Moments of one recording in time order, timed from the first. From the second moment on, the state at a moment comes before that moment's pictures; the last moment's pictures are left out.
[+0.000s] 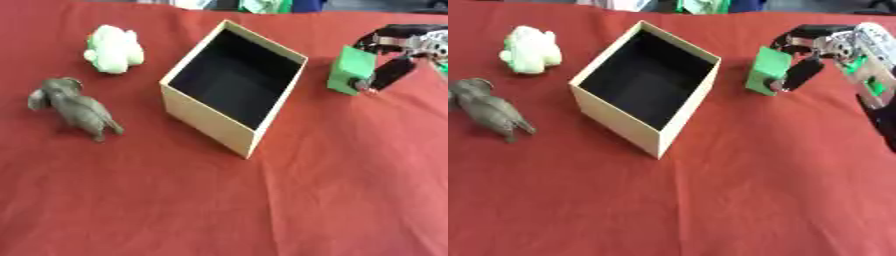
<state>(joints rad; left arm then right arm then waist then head) -0.18 0.35 0.03 -1.99 0.01 -0.29 -0.04 -0.81 -0.84 0.22 -1.26 0.70 0.08 0.64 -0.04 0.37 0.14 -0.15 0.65</state>
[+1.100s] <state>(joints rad) -0.18 0.35 0.03 -1.99 0.01 -0.28 -0.05 -1.03 -0.70 0.18 -1.54 0.64 0.15 0.65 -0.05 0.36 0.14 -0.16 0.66</state>
